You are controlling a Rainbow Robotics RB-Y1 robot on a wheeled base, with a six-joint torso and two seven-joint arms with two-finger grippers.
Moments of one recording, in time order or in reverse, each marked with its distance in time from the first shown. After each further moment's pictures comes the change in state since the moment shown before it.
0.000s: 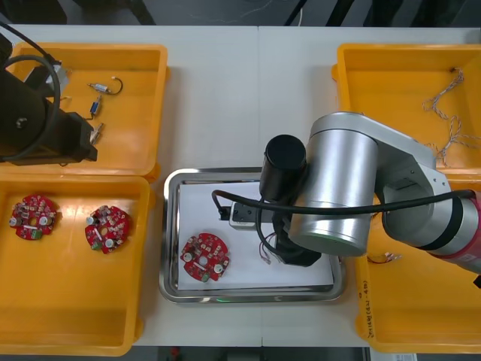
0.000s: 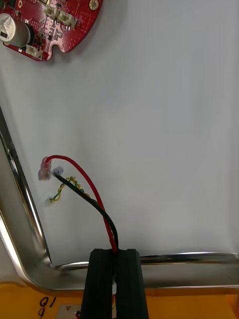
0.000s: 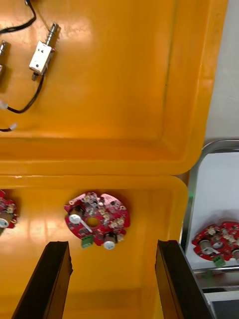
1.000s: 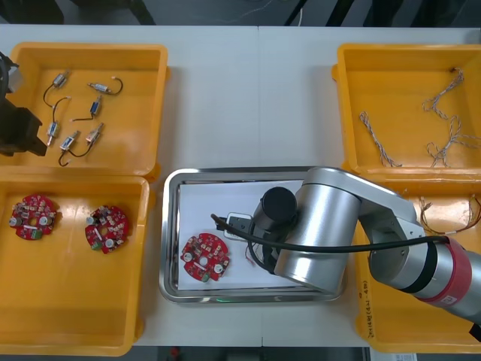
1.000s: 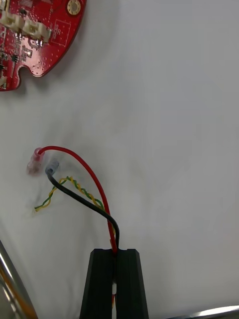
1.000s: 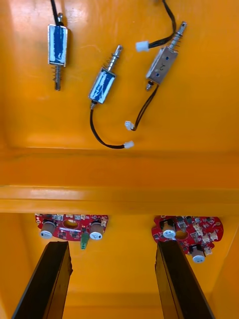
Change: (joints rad) right arm 0.168 0.051 0.062 0.052 0.284 -0.171 0.000; left arm -0.052 0.015 0.111 0.410 -0.106 0.000 -0.387
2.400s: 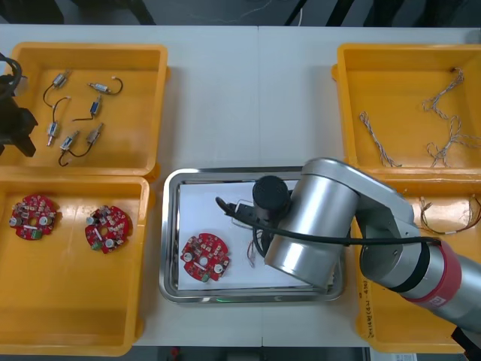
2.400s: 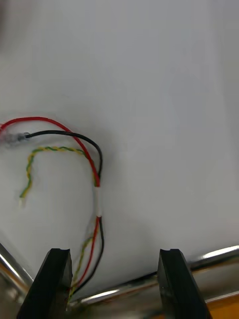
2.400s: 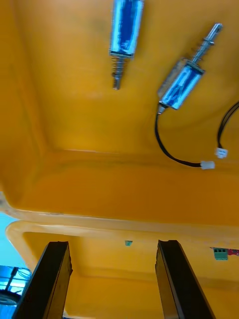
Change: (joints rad) right arm 0.020 0.074 -0.084 -0.001 0.092 0.182 -0.054; left arm -0.312 0.000 -0.217 0.611 -0.122 -0.034 -0.221
